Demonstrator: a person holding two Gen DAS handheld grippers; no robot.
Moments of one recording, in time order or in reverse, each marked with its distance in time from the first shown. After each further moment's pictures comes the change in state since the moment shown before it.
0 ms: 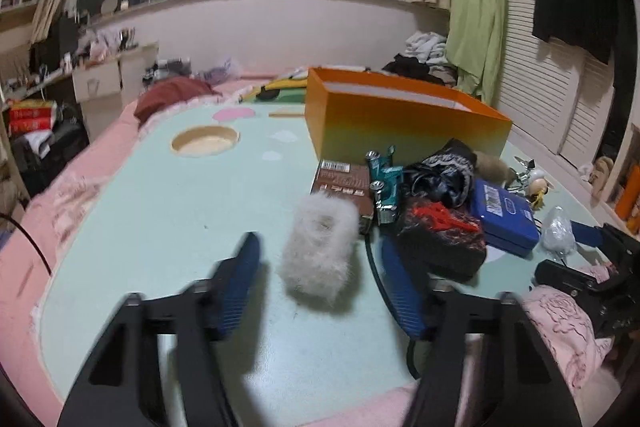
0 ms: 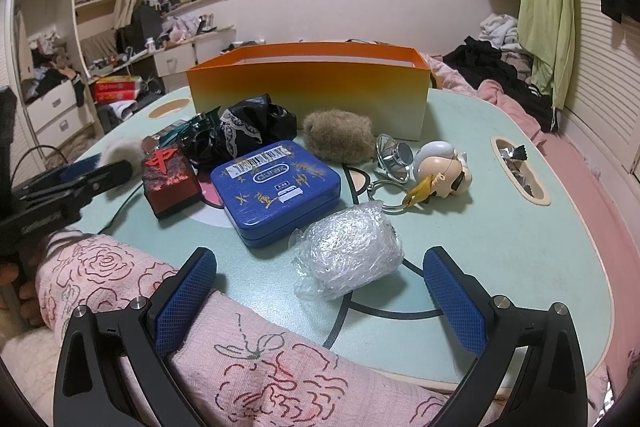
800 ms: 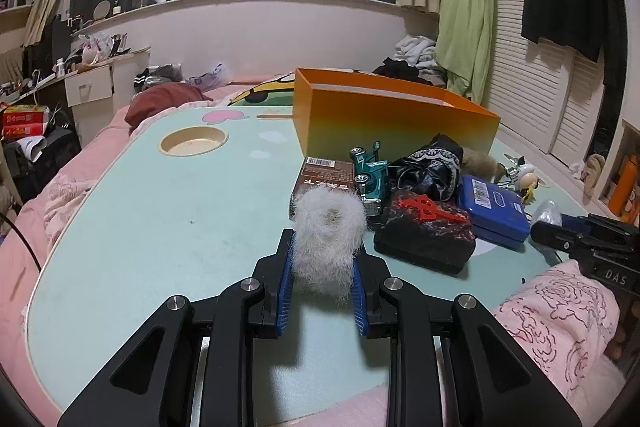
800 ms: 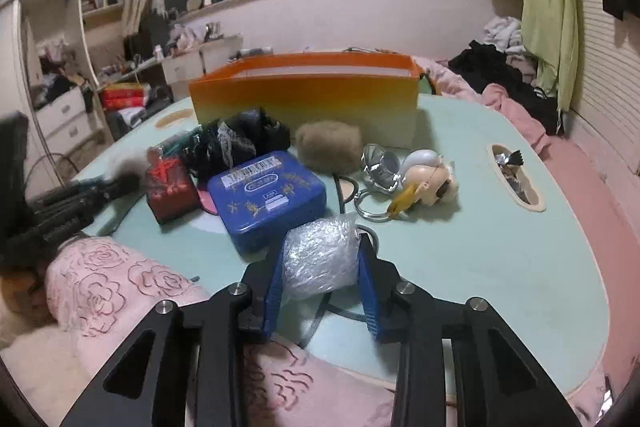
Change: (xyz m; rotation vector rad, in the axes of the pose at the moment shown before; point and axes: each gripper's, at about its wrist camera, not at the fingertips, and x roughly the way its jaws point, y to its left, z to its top) left arm -0.017 -0.006 -0.008 0.026 -0.042 -0.028; right arm -0.001 -0.005 0.004 0.020 -0.051 0.056
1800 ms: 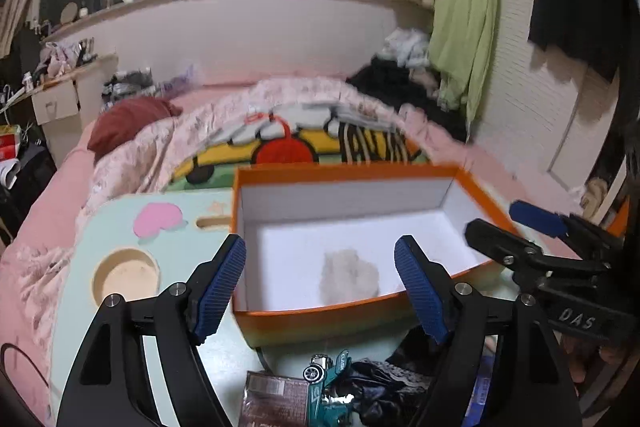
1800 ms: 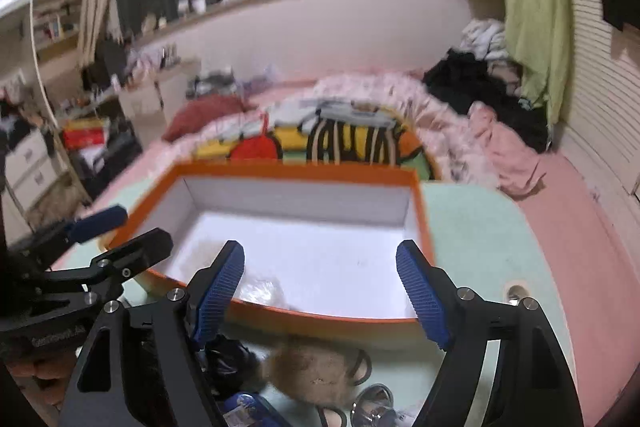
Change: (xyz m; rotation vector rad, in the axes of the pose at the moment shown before) left arm 0.077 -0.026 0.128 0.006 0.046 -0.059; right arm 0.064 -0.018 0.136 0.089 -0.054 -0.123
